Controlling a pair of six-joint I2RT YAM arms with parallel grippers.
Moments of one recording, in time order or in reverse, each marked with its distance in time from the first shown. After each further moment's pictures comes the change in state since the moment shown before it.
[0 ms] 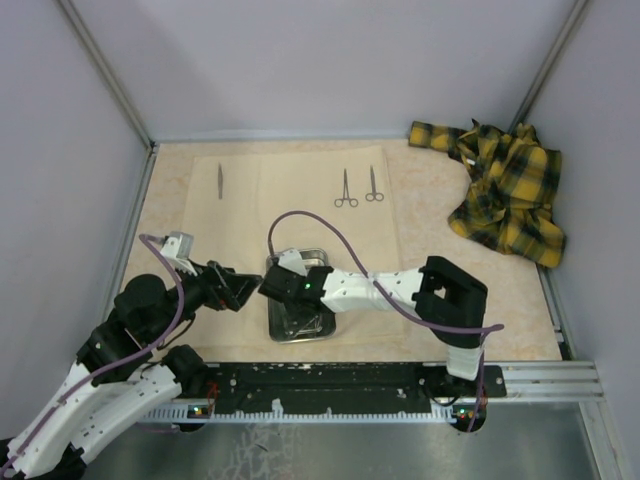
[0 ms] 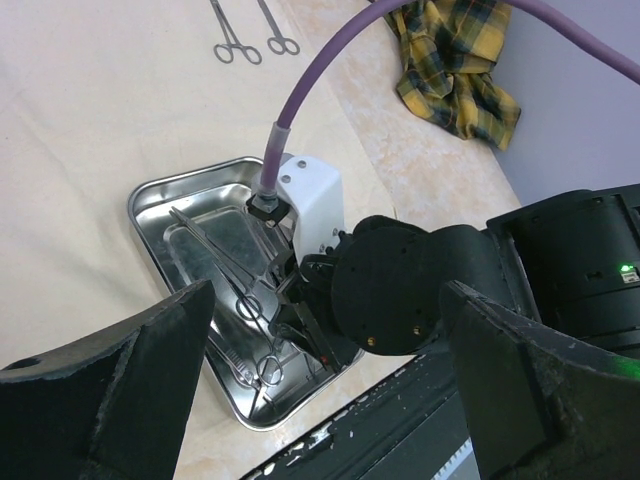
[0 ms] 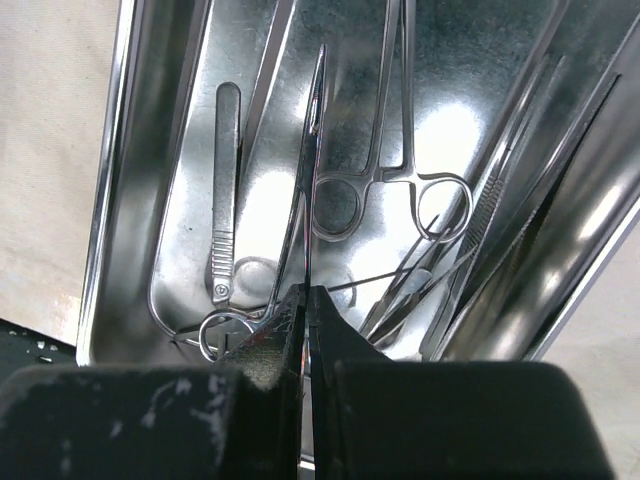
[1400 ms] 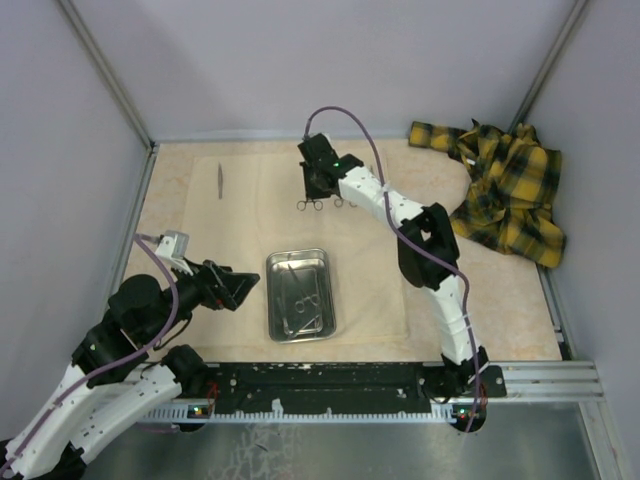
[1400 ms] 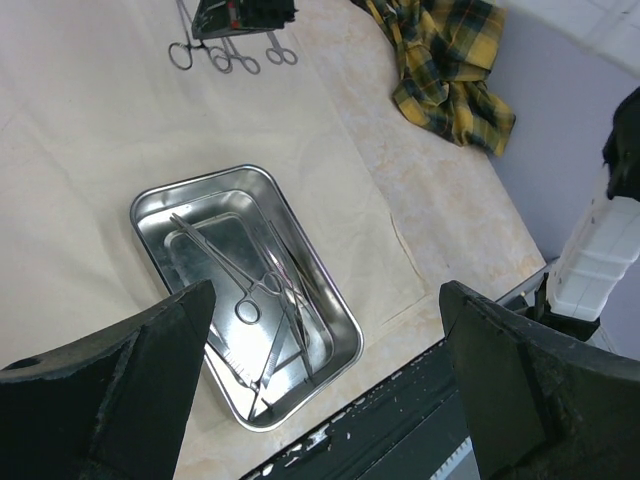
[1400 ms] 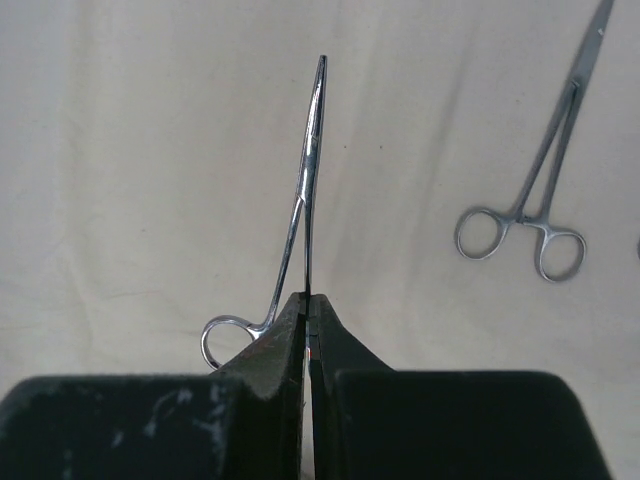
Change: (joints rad) left arm 0.000 0.000 0.031 -0.018 -0.007 0.005; right arm -0.583 0.359 0.726 -0.026 -0.166 -0.334
